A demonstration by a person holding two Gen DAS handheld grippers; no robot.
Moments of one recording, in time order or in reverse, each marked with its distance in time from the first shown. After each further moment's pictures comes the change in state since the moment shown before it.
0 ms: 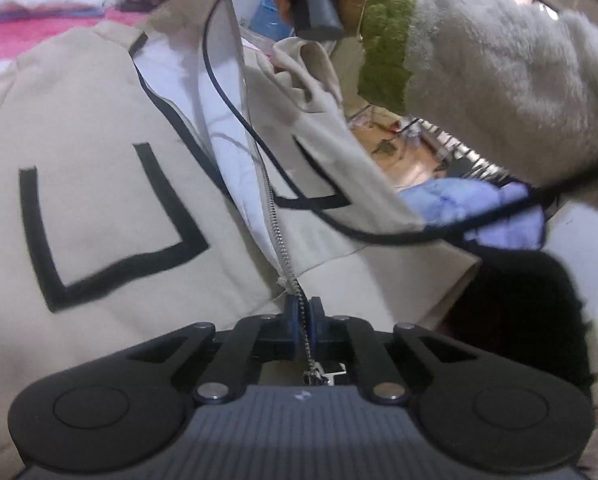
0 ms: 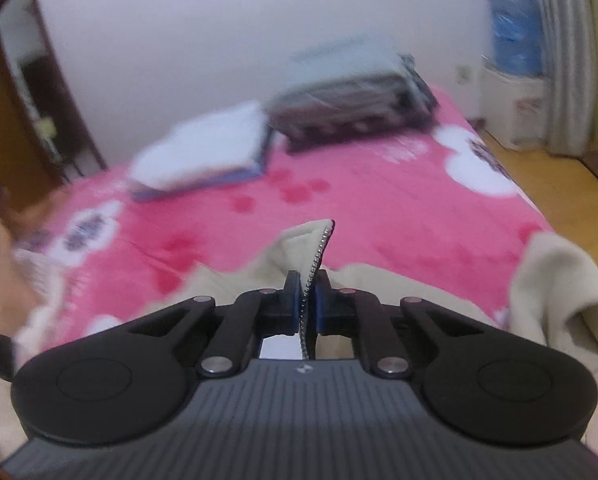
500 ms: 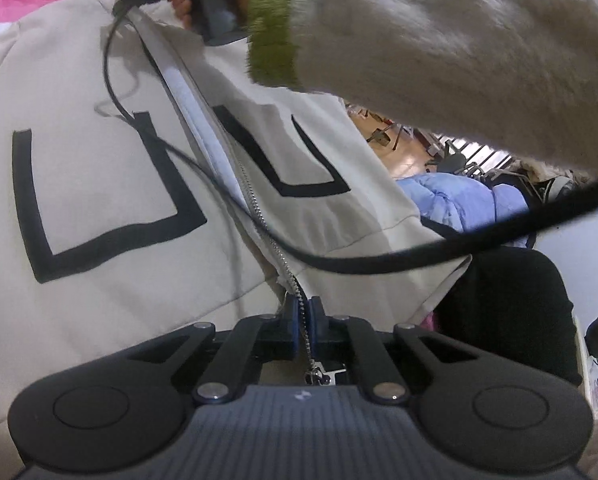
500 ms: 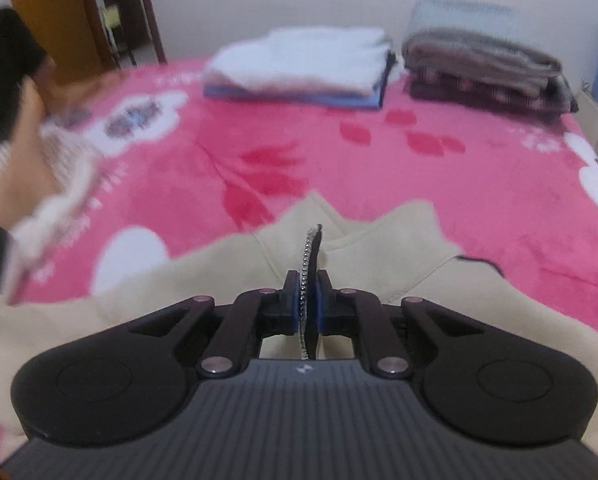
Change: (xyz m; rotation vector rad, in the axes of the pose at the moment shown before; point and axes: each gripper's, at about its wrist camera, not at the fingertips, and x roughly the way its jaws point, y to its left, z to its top) left arm 0.011 0.009 0.001 -0.053 0.056 -0.030; right arm 0.111 0.089 -0.041 -0.296 0.222 0.044
